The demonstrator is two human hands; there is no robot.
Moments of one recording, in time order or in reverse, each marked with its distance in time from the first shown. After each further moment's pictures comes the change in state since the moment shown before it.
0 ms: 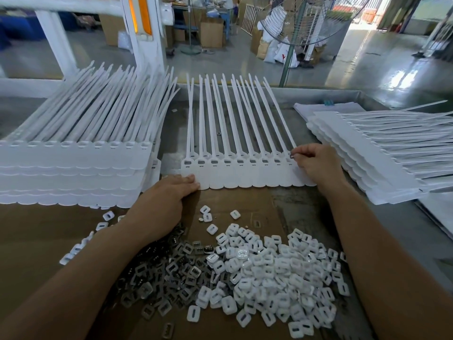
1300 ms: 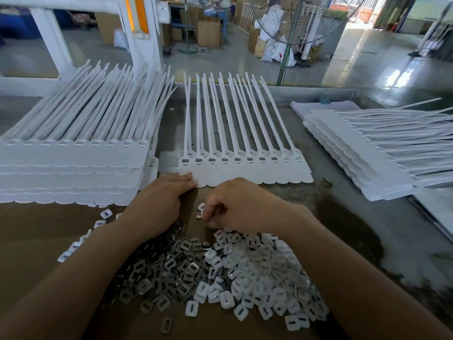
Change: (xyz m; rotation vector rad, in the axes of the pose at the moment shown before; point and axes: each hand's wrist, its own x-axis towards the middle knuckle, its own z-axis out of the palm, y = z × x) left_hand 0.000 -0.001 0.001 -0.029 0.012 -0.001; right_hand -0.104 -0.096 0.041 -0.468 -0.856 -0.536
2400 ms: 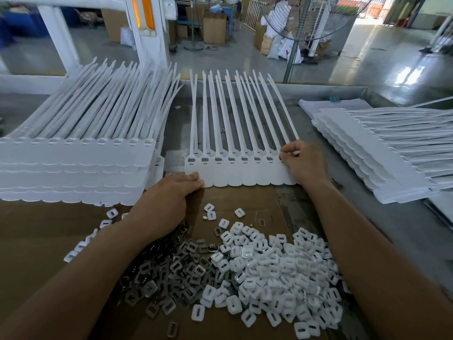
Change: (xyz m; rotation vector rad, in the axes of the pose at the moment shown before) left_hand -0.003 0.000 -0.001 0.014 -0.034 0.001; right_hand 0.024 0.137 -0.014 0.229 0.802 0.573
